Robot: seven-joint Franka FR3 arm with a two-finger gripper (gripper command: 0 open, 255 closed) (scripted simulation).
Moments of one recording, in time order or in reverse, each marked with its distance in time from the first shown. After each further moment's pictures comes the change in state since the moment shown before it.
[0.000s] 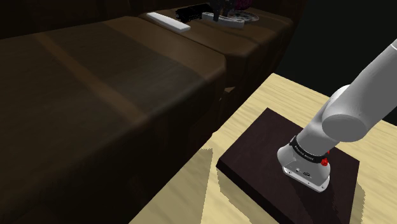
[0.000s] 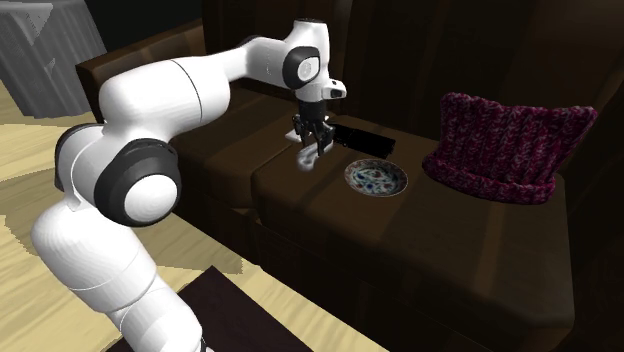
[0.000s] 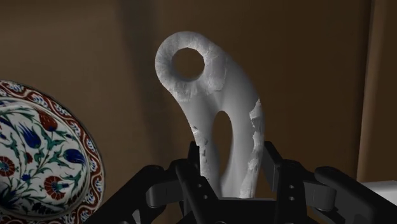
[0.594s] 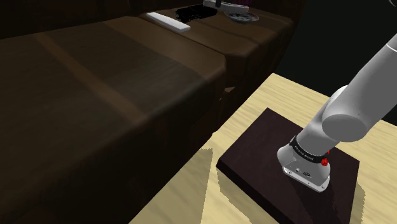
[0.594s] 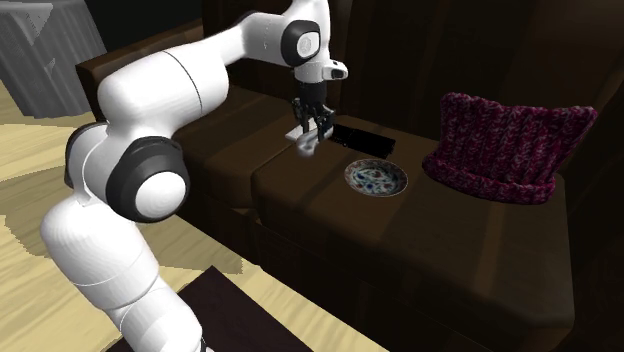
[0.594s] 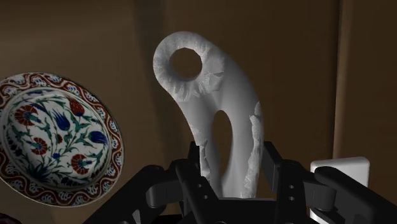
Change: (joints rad) arm 0.000 0.039 0.000 0.174 0.000 -0.135 0.001
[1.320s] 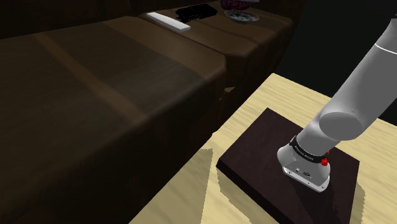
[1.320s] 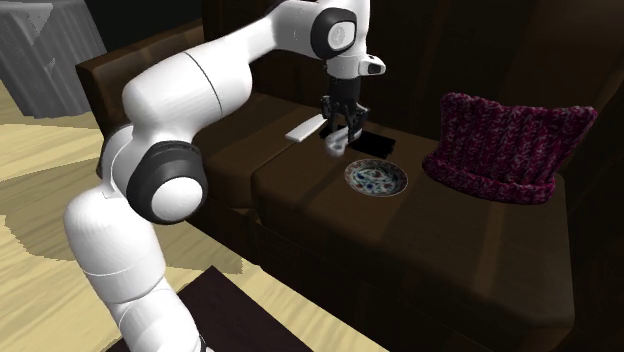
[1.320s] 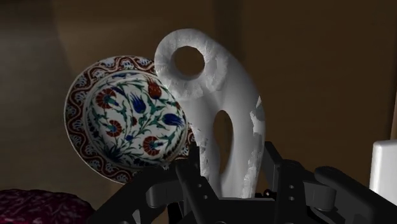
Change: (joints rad) arm -0.088 0.099 -0.083 0.193 0.014 -0.095 -0.166
